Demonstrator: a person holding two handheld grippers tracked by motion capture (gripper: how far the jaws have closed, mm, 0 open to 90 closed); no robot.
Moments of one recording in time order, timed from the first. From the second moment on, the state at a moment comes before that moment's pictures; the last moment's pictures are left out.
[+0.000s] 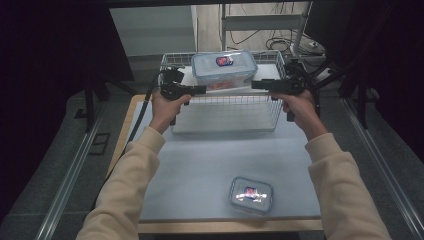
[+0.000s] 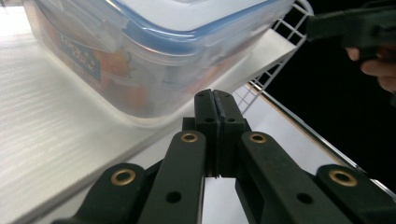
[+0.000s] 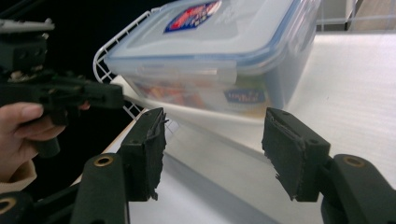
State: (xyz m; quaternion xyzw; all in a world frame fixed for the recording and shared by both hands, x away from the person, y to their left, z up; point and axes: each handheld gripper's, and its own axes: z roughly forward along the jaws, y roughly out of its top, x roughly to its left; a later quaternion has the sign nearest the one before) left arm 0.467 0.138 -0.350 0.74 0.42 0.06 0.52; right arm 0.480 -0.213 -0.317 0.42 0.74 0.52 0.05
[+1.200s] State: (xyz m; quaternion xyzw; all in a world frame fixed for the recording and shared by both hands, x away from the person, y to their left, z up) left arm 0.455 0.154 -0.353 0.73 0.43 0.05 0.52; right arm 0.446 -0.230 -0.341 0.39 0.75 0.53 0.04
